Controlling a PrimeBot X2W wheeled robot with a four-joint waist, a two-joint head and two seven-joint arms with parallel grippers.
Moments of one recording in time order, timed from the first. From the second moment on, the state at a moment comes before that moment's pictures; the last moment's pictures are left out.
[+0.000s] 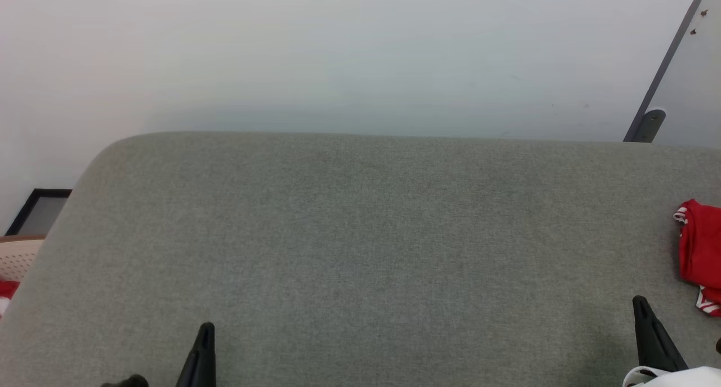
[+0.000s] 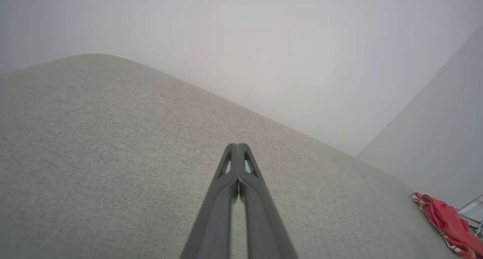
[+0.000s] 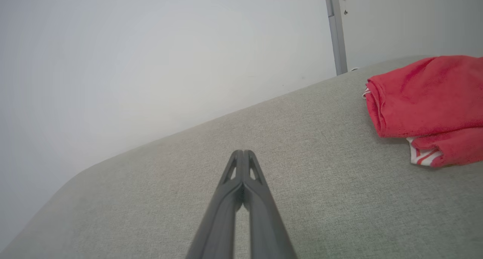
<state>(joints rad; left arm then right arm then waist) 0.17 0.09 0.01 0.07 -0.52 -0.13 -0.20 0.04 -0.17 -0.05 0.20 0.57 0.13 -0.16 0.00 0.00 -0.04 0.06</state>
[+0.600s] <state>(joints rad) 0.10 0.10 0.01 0.11 -0.80 -0.13 -0.14 0.01 -0.14 -0.06 0.21 0.82 0.13 -0.09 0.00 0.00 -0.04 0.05</state>
